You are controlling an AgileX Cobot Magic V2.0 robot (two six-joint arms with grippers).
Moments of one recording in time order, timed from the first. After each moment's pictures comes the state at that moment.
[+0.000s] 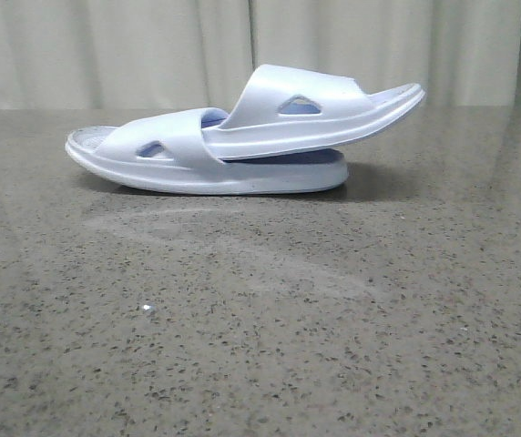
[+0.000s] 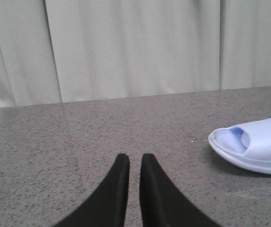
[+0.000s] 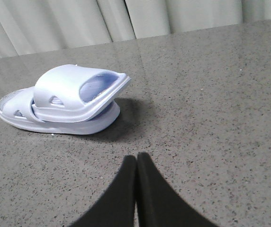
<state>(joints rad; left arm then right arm) -0.10 0.20 -0.20 -0.34 0.09 0.40 -0.15 0.36 -0.29 1.17 0.53 -0.99</state>
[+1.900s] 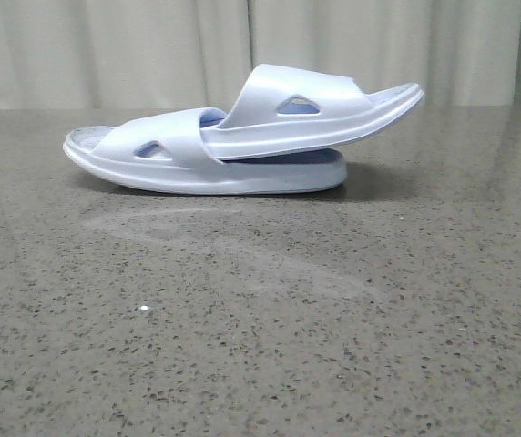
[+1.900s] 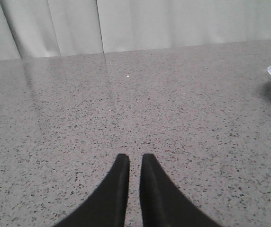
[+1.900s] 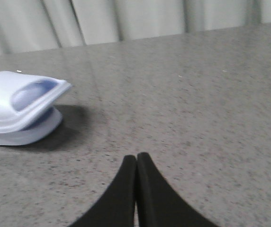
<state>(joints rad) 0.04 0.00 0.00 -0.09 0.19 0.18 -0.15 0.36 -0.29 0.86 0.38 -0.76</state>
